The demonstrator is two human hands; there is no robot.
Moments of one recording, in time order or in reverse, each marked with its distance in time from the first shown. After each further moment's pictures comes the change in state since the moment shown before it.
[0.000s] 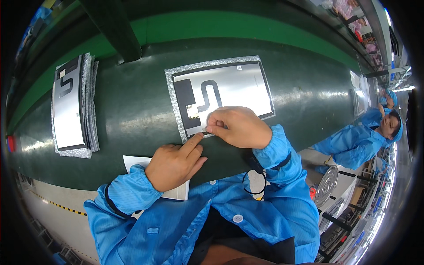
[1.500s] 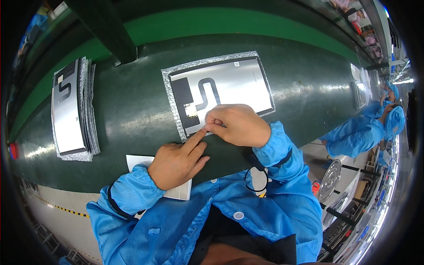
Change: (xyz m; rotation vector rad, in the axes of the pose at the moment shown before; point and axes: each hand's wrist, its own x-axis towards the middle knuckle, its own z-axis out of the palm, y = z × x) left_hand 0.005 0.000 0.002 -0.038 -0.014 0.022; right_hand 0.000 0.003 0.004 -0.035 0.030 -0.041
